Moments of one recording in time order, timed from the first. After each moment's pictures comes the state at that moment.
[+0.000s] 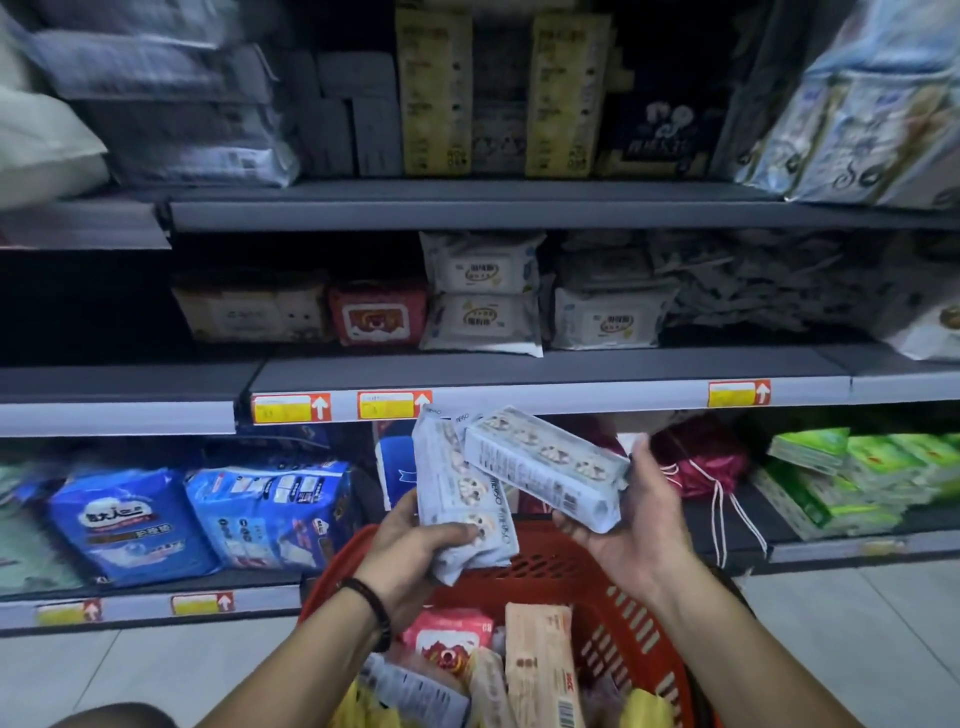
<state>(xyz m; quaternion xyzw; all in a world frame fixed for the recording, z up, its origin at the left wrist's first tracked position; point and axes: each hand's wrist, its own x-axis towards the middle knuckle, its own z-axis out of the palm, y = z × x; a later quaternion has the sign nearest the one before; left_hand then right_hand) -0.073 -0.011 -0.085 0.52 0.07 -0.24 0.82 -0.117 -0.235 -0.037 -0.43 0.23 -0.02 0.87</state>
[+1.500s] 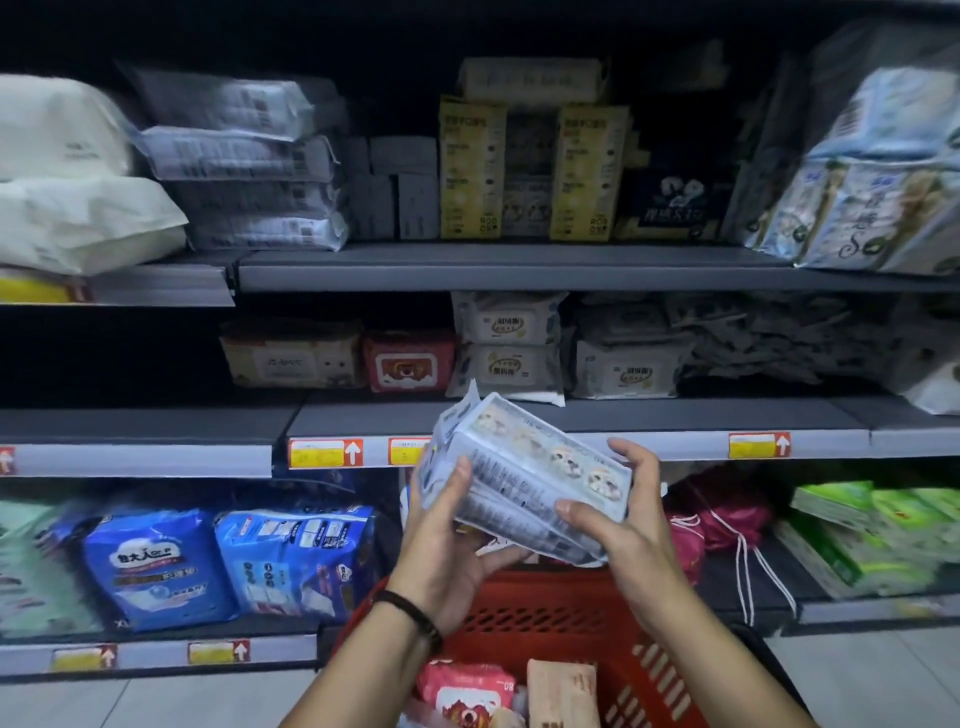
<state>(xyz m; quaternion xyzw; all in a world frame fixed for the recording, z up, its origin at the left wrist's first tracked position) -0.081 -0.019 -0.003 0.41 0.04 -0.17 0.90 -0.116 -0.203 -0.007 -0.69 0.02 -0.17 0.70</state>
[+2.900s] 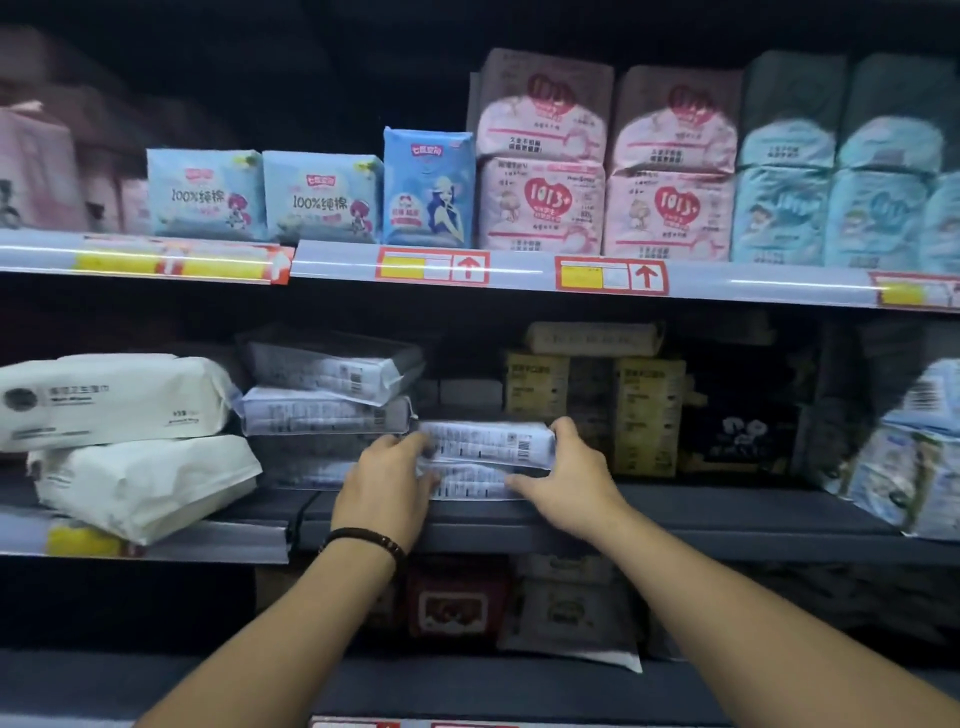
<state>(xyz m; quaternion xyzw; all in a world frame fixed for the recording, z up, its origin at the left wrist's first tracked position) 0.129 0.086 0.210 0.89 -0.10 0.35 0.26 0.119 -0.132 0.227 -0.90 -0.01 -0.20 0.38</state>
